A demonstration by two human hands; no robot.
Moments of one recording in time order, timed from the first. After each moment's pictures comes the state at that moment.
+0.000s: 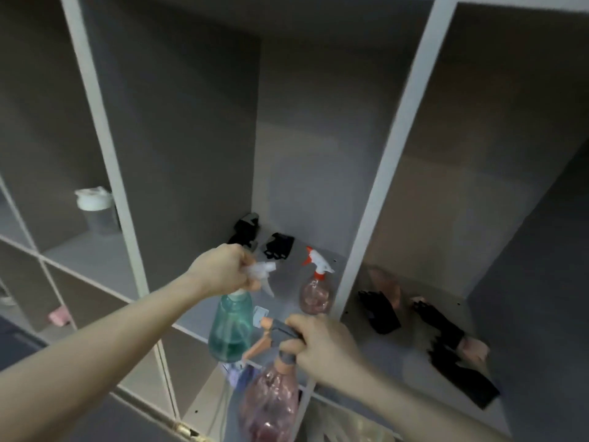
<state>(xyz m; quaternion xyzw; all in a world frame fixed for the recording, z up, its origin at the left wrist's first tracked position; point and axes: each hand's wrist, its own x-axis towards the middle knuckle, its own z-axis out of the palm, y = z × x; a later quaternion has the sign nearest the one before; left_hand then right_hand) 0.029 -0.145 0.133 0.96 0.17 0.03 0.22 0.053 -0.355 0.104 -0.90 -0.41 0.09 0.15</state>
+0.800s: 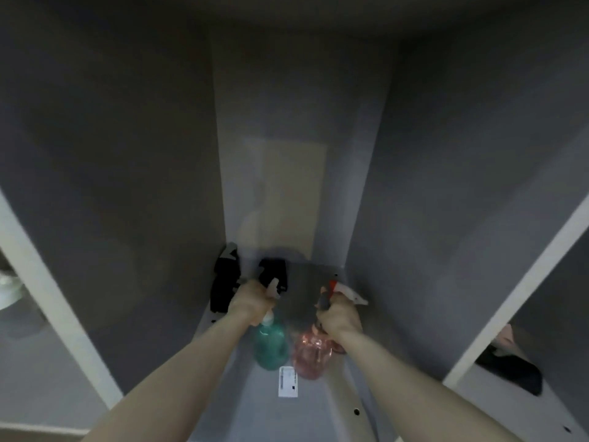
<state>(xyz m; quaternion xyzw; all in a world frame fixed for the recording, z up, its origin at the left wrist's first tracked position) 0.204 -0.029 0.044 0.90 0.18 -0.07 0.38 0.221 -0.199 0.029 -0.90 0.06 0.10 0.42</state>
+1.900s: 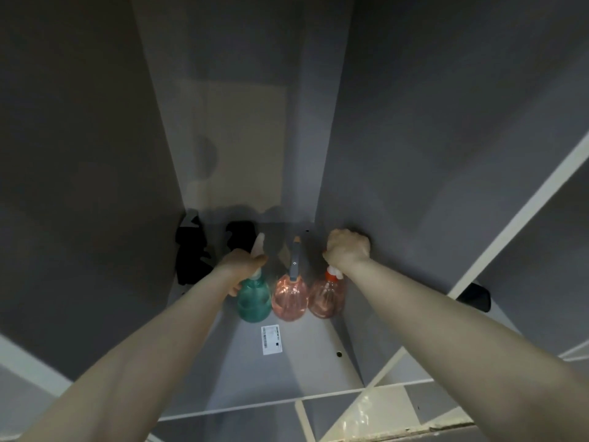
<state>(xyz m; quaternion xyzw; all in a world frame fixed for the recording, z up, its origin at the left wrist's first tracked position) 0.230 -0.037 0.027 0.87 0.19 -0.19 0.42 0.250 -0.229 0.067 -1.00 0.03 0.06 0.01</state>
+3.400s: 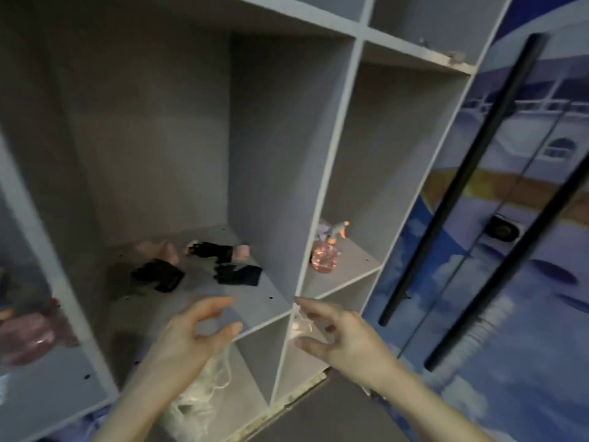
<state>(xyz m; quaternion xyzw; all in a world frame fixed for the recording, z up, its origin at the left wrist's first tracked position) -0.012 -0.409 0.095 0.82 -0.17 -0.07 0.54 -0.096 -0.639 0.112 -0.95 0.03 -0.04 0.31</state>
